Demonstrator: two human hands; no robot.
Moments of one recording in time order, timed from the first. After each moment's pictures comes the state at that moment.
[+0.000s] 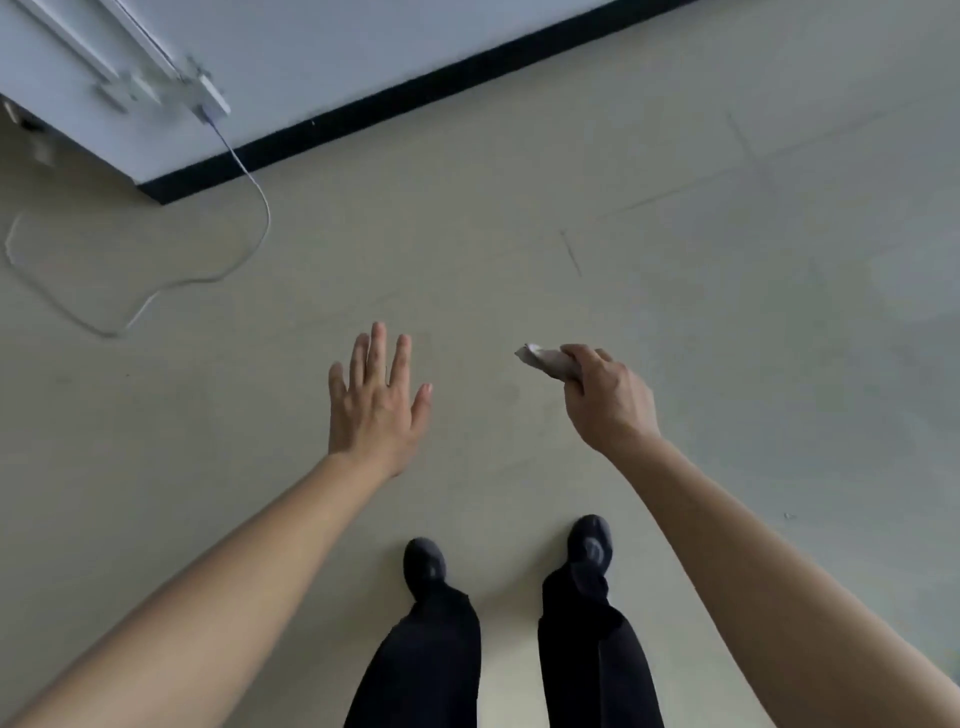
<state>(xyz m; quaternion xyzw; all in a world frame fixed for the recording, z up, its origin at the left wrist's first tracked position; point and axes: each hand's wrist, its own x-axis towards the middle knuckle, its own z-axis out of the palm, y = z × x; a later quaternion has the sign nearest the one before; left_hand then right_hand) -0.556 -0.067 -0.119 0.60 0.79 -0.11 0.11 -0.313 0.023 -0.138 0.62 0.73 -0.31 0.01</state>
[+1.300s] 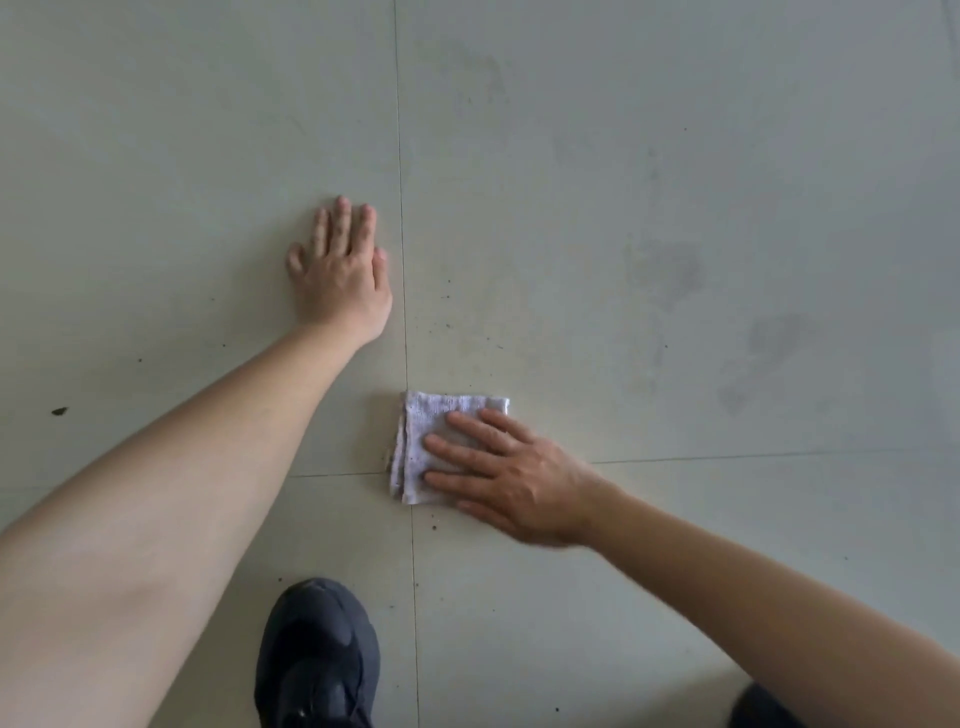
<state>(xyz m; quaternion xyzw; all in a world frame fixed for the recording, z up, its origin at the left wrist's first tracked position) -0.722 -0.144 -0.819 0.43 0.90 -0.02 0.11 -0.434 -0.152 -0.828 -0.05 0.98 -0.18 0.06</state>
